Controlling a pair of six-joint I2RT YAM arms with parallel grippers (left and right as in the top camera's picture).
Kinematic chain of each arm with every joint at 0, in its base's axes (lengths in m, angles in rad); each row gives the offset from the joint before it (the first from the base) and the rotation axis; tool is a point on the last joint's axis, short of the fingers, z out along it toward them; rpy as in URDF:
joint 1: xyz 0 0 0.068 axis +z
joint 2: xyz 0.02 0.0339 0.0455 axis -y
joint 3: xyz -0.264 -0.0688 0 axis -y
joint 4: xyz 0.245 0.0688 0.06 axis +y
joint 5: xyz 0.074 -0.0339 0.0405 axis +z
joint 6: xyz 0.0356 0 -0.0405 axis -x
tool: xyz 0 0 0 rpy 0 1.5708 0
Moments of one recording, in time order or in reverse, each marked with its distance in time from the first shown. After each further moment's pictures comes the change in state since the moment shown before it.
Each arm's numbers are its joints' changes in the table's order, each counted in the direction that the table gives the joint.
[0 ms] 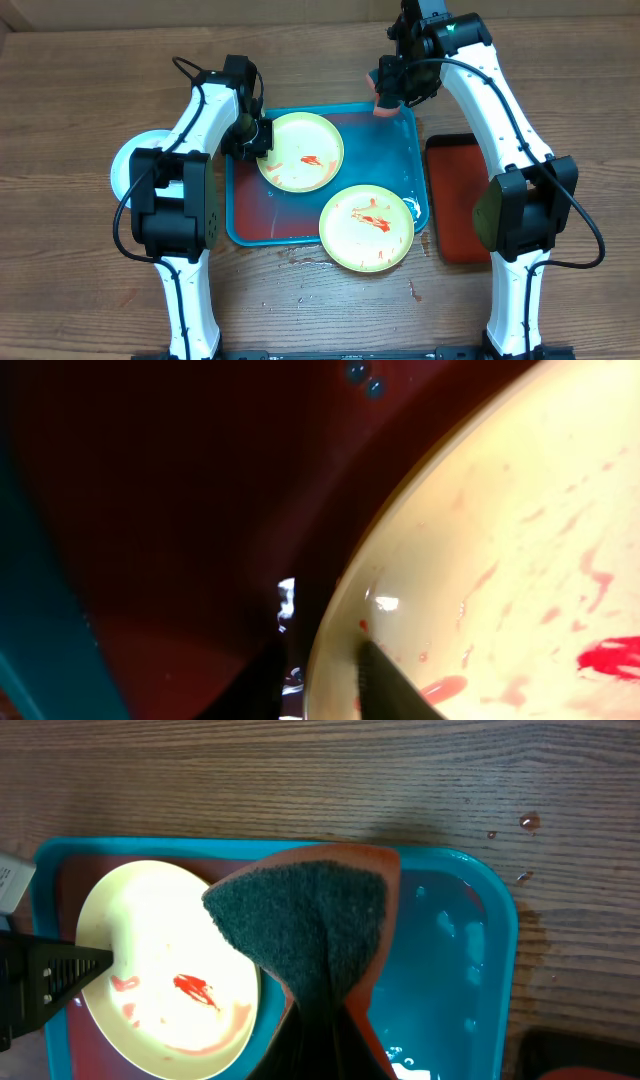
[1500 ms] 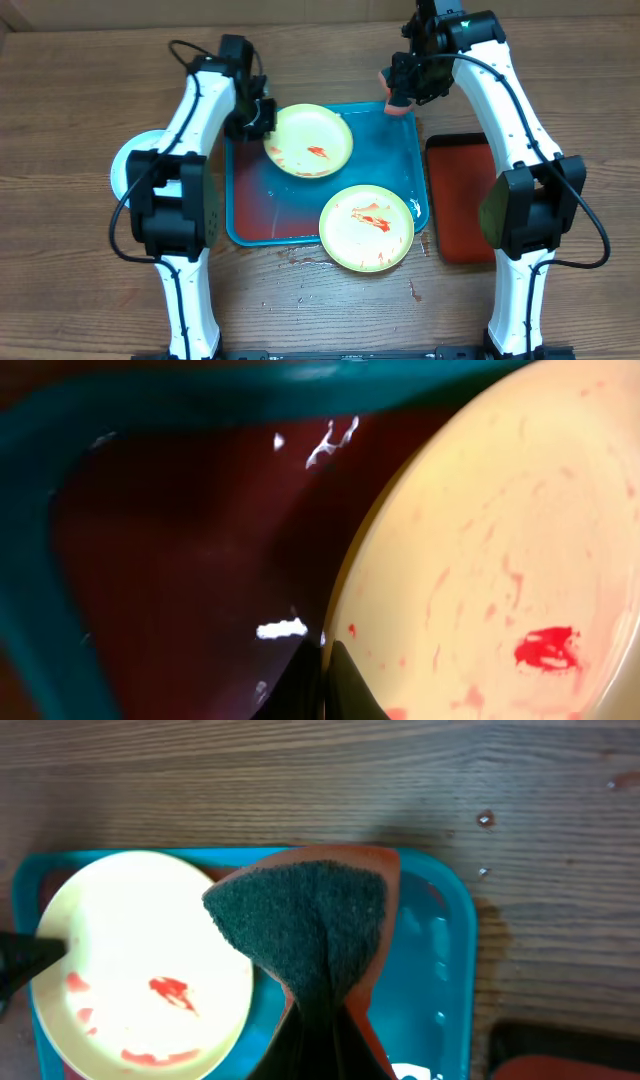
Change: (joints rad) left arm 0.007 -0.002 0.129 0.043 -0.077 -0.029; right arm -0.035 0.000 0.000 0.008 0.000 0.000
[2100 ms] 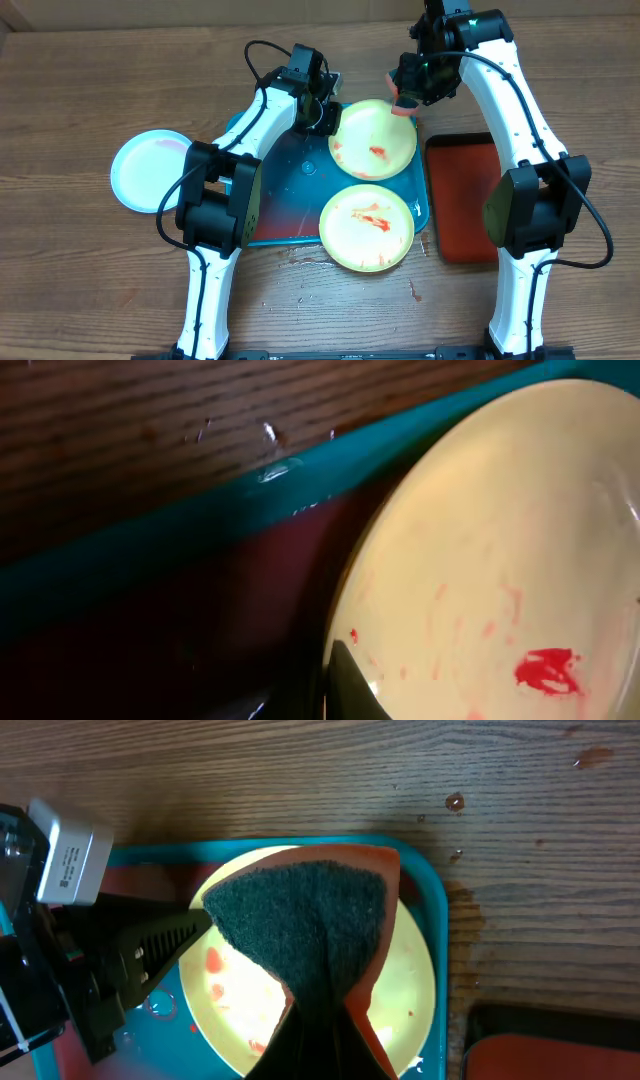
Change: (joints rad) left arm -0.214 -0.109 -0.013 -0.389 -0.154 -0.012; right arm -0.035 0.000 0.000 0.038 0.000 0.000
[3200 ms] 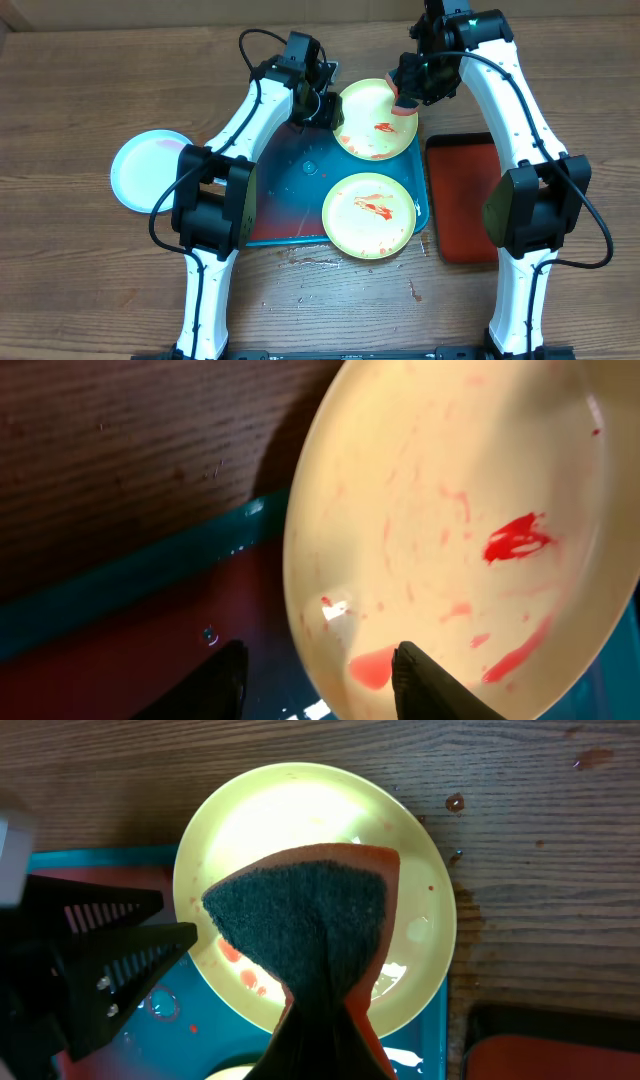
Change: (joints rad) left arm 0.002 0.024 0.060 0.062 0.005 -0.016; right arm 0.000 0.000 0.000 -0.001 0.000 0.000
